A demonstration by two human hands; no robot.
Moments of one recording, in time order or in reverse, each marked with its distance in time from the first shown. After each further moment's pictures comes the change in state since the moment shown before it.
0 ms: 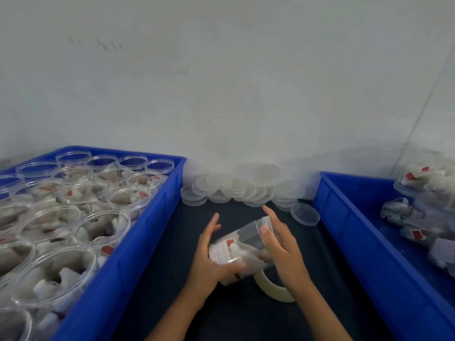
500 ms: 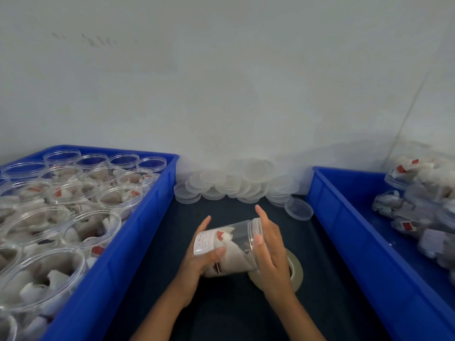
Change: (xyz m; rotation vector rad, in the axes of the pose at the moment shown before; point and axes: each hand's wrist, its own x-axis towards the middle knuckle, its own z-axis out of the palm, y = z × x) left_hand 0.001 0.004 -0.007 -0.312 -0.096 -0.186; right_hand -0.019 0.005 0.022 -0.094 0.144 -0.228
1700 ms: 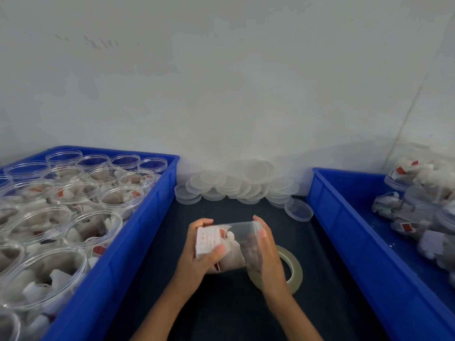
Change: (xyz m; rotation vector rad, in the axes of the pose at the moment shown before) left_hand -0.008 0.011 0.000 0.238 0.052 0.160; right_hand -0.005 0.008 -0.003 0.243 -0.149 0.333
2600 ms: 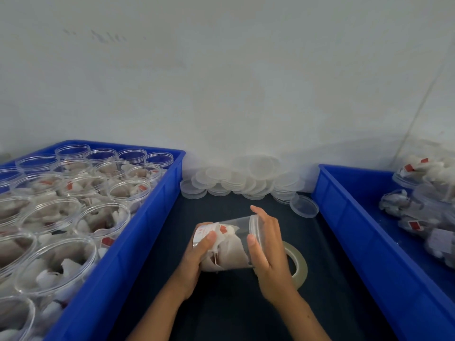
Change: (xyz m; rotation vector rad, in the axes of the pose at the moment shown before) left_hand -0.001 -0.008 -0.011 -0.259 -0.061 -0.245; right_hand -0.001 -0.009 0.008 -0.427 0.029 -0.339
